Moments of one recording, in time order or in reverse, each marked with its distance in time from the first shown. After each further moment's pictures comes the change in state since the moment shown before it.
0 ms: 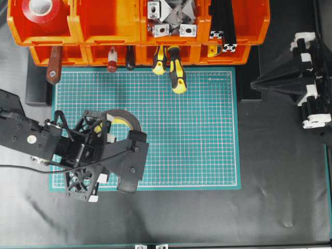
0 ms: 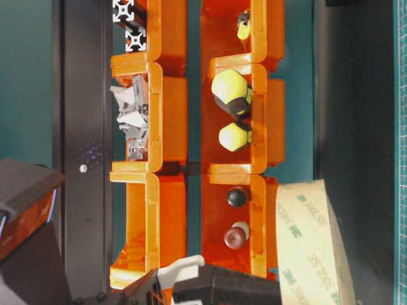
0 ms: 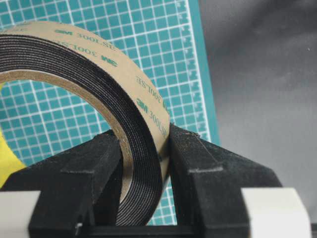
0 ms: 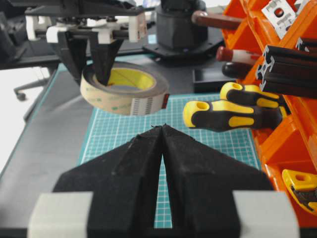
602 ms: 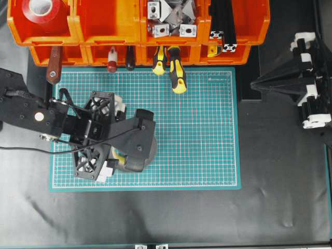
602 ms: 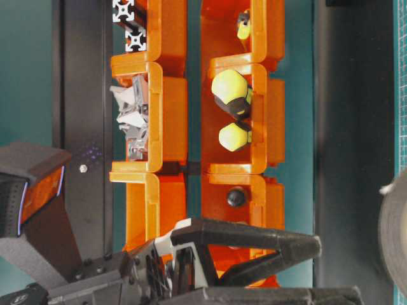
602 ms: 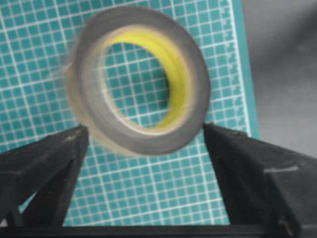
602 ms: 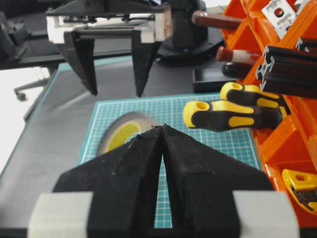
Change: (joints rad) left arm 0.083 -0.002 -0.002 0.002 -0.028 0.115; right arm 0.000 0.000 0.000 0.000 0.000 0.000
